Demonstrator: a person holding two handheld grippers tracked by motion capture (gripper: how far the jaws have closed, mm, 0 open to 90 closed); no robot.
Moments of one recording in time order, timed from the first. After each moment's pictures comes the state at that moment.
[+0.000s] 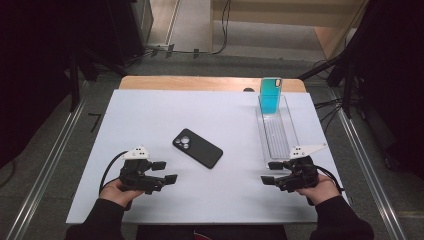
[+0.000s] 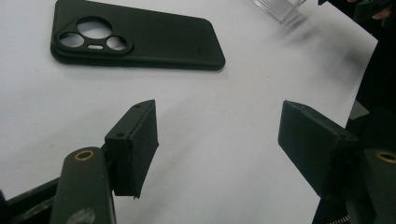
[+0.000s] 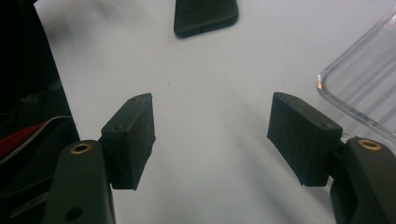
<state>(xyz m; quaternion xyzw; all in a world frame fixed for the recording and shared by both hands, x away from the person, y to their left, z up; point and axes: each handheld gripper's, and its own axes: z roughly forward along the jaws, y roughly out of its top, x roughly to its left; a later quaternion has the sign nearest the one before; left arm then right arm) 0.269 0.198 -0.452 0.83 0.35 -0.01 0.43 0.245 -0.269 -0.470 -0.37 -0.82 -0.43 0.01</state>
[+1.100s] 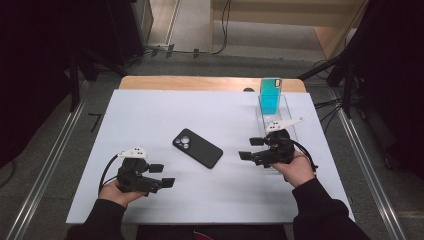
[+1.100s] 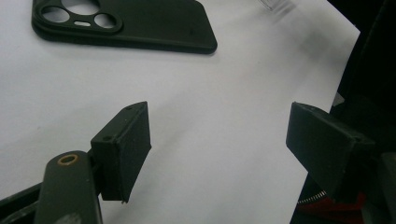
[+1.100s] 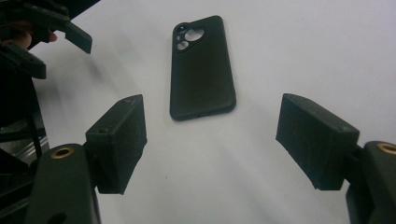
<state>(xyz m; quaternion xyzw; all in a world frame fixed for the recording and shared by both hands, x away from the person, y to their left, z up) 0.274 0.206 -0.454 0.84 0.35 -0.06 0.42 0.300 -0.212 -0.432 -0.38 -0.81 -0.44 -0.02</state>
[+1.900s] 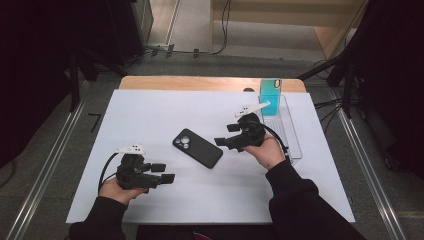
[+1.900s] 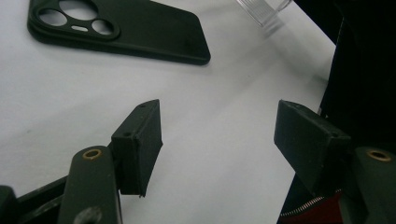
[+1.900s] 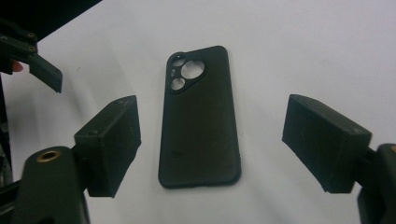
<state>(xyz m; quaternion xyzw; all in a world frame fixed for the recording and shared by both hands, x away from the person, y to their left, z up) 0.279 0.208 -0.452 0.82 0.37 -0.08 0.43 0.357 -0.150 -0.435 -0.36 -0.83 -0.43 -0.01</state>
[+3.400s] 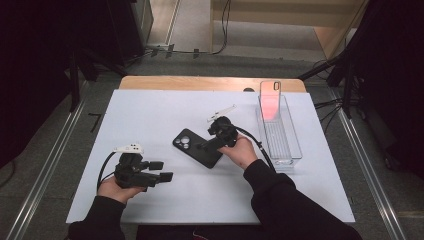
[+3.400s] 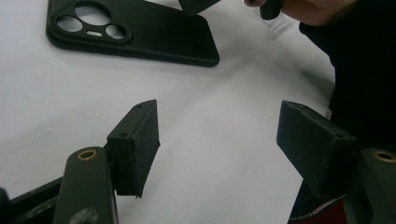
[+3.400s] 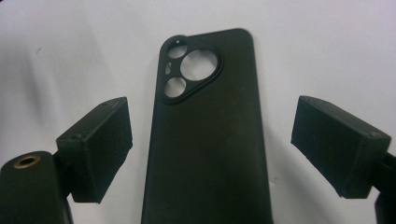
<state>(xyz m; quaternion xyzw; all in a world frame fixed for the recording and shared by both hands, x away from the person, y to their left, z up) 0.282 0.212 -0.451 0.82 0.37 -0.07 0.43 0.386 -0.085 -0.479 -0.35 -0.86 -0.38 0.00</state>
